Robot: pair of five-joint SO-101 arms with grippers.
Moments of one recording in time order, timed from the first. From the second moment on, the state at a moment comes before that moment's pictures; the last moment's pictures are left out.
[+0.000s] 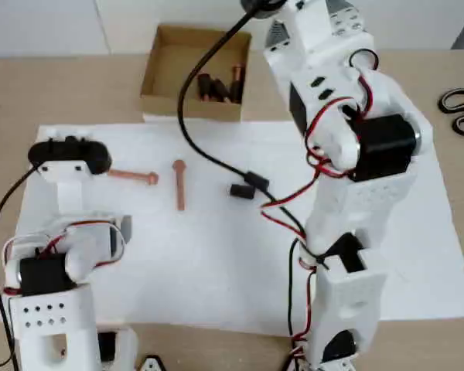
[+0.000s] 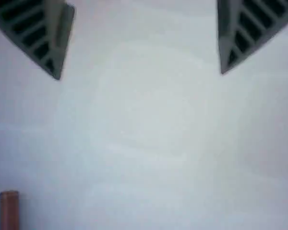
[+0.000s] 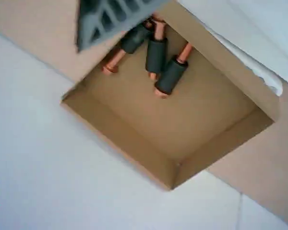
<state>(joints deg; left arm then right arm) -11.9 -55.9 44.0 83.0 -0.6 -15.6 23.6 -94.9 96.7 18.4</state>
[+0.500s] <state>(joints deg) -12.0 -55.8 44.8 82.6 -1.0 -2.0 22.7 -64.4 96.7 18.4</state>
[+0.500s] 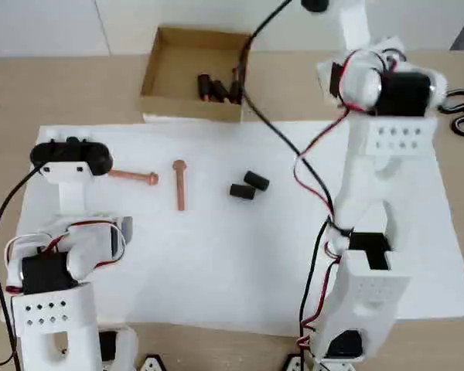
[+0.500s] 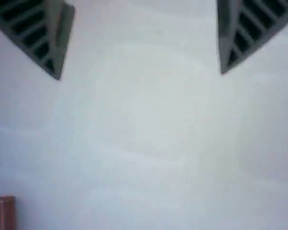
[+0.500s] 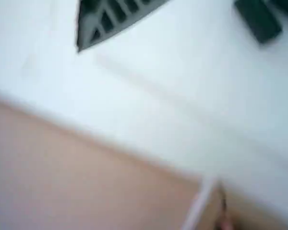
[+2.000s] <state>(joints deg) -12.0 -55.8 49.5 79.7 -1.0 -3.8 -8.6 6.4 89.8 15.6</state>
